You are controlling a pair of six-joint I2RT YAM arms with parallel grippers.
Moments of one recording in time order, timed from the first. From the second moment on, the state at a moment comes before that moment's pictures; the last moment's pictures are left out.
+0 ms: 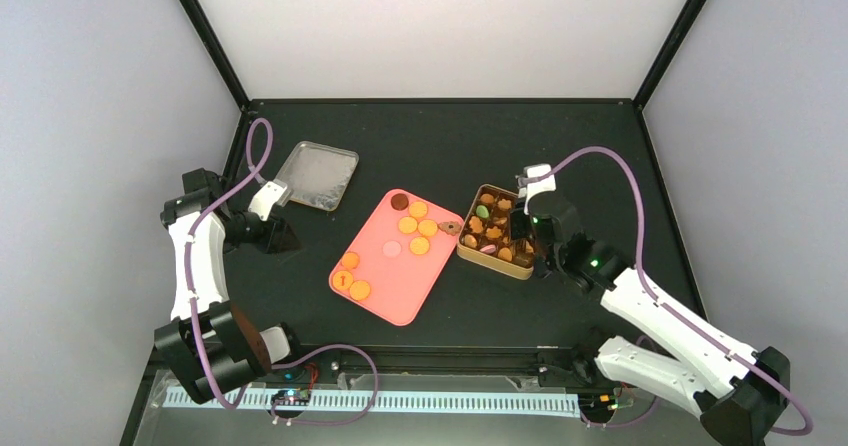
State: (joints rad) left arm 0.45 1.20 1.01 -1.19 0.69 0.86; right arm 0.73 0.92 0.76 -0.34 0.46 0.23
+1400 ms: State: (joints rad) left arm 0.52 1.20 0.98 -1.18 0.63 0.86; right arm 1.10 1.86 1.47 0.04 0.10 0.21
